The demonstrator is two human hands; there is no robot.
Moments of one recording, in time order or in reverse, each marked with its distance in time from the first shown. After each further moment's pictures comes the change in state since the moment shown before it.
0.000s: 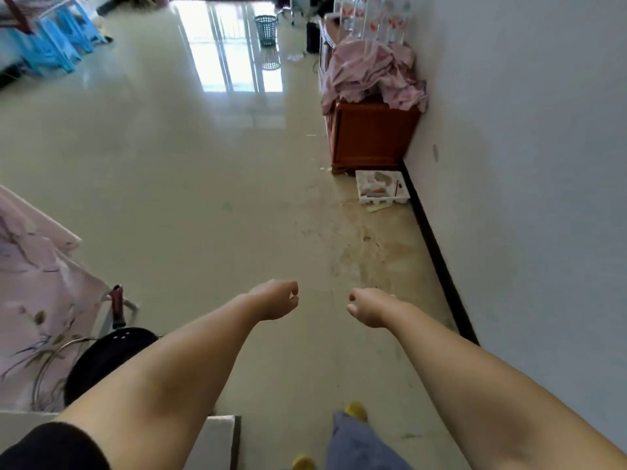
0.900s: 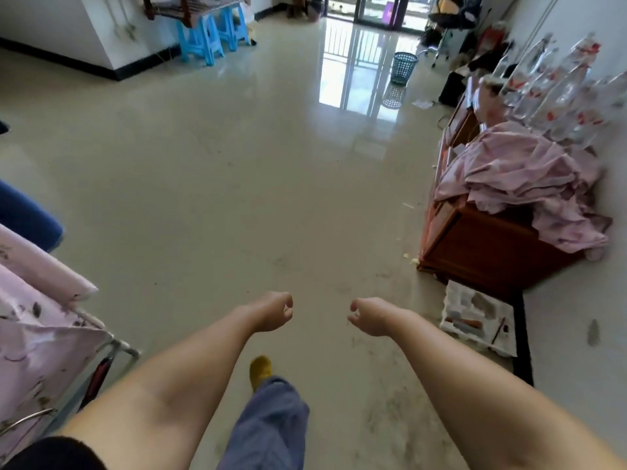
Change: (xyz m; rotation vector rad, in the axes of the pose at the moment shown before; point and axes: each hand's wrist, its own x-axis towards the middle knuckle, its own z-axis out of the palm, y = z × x) left_hand 0.334 -0.213 -0.252 -0.402 0.087 -0.338; right_hand 0.422 -0.181 -0.328 -0.422 -0.117 -0.306
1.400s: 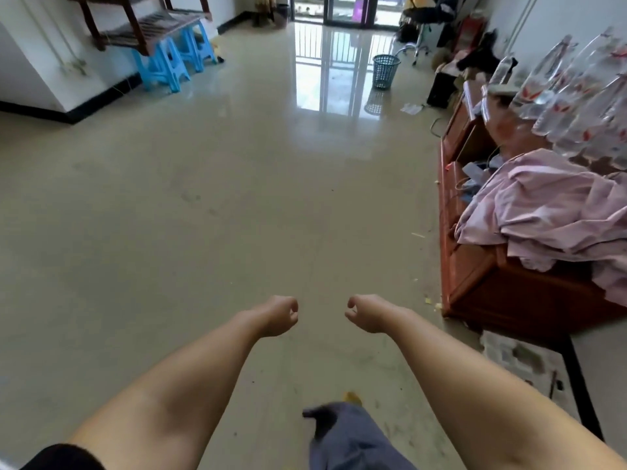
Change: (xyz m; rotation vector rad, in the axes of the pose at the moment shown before) left_hand 0.278 -0.029 -0.251 0.082 -0.048 0.056; right_hand 0.241 -0.027 -0.265 0.192 0.078 0.036
